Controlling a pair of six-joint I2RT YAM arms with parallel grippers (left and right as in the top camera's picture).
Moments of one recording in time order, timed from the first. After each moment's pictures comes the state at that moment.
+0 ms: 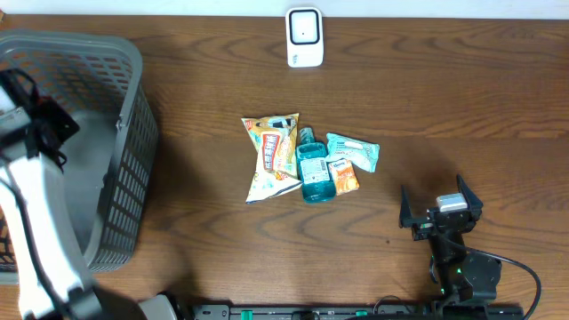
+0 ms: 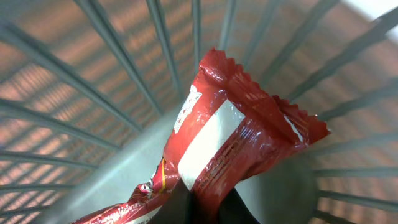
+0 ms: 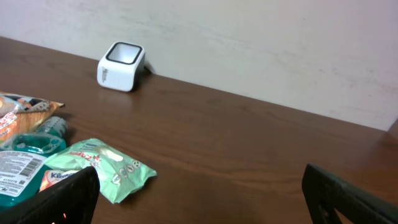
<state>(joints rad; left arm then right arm) 0.51 1.44 1.30 -0.69 -0.10 -0.21 -0.01 0.01 0.01 -0.06 -0.14 -0.18</state>
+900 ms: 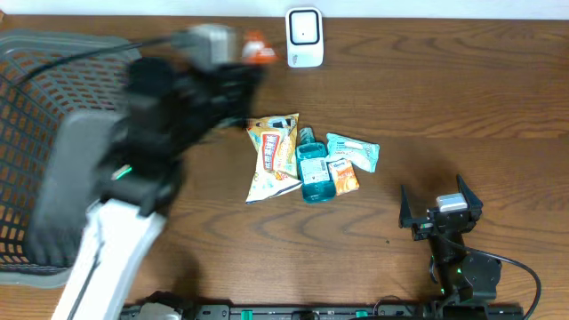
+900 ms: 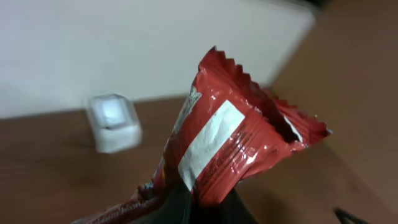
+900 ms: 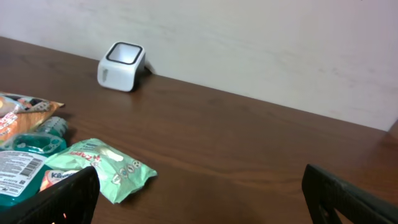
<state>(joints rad) -0.34 1.24 1.30 -0.36 0.39 -0.28 -0.01 0.01 0.01 -0.06 -0.14 -0.18</state>
